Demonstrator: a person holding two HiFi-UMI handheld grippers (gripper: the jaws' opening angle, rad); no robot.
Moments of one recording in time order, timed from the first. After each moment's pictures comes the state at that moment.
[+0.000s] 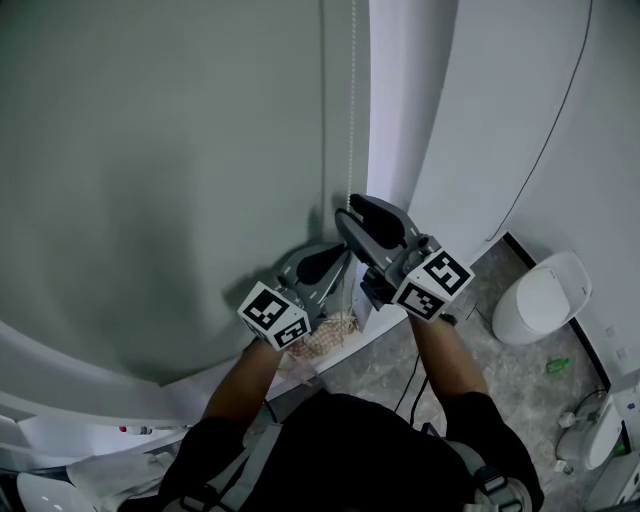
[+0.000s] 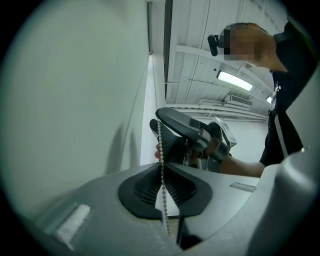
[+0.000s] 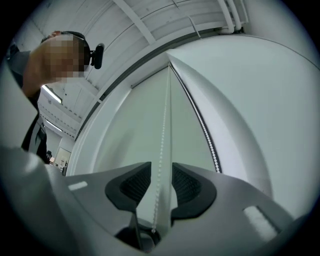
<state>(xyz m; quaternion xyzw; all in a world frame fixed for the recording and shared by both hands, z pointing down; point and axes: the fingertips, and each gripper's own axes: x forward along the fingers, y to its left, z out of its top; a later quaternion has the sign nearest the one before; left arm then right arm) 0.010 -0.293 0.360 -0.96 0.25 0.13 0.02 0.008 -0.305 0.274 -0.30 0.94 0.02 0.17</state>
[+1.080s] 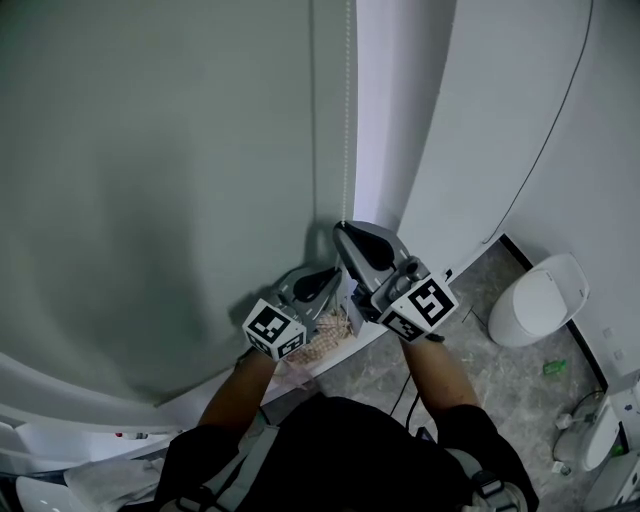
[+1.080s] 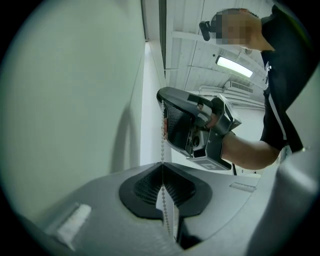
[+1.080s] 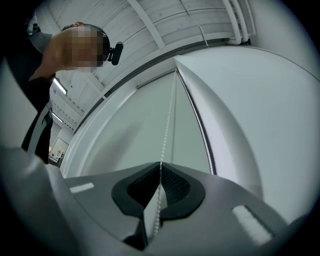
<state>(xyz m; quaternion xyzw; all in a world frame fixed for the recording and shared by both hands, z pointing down) 0.018 -0.312 0.430 -0.96 0.26 0.07 0.01 0.014 -0.306 0.291 -0.31 0.93 0.07 0.19</state>
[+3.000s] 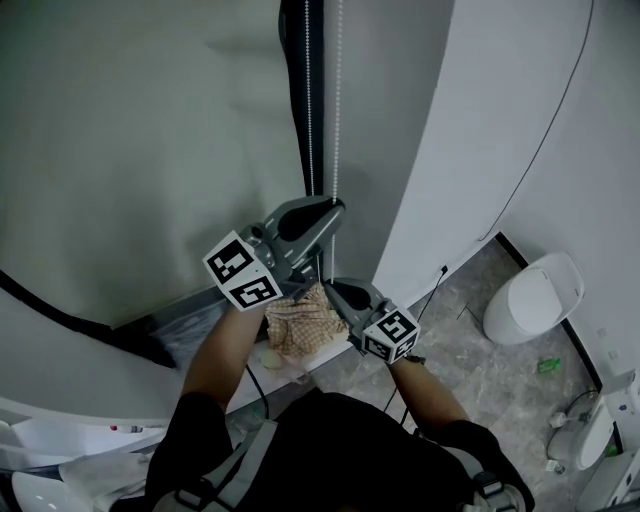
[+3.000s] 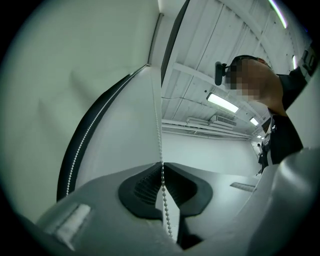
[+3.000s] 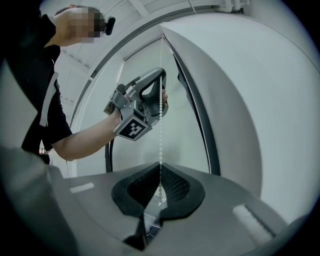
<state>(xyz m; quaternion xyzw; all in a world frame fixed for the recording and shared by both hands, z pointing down) 0.015 -0.311 0.266 -0.97 0.14 0.21 0.02 0.002 -0.287 0.492 -0.32 0.95 -0.05 0.04</state>
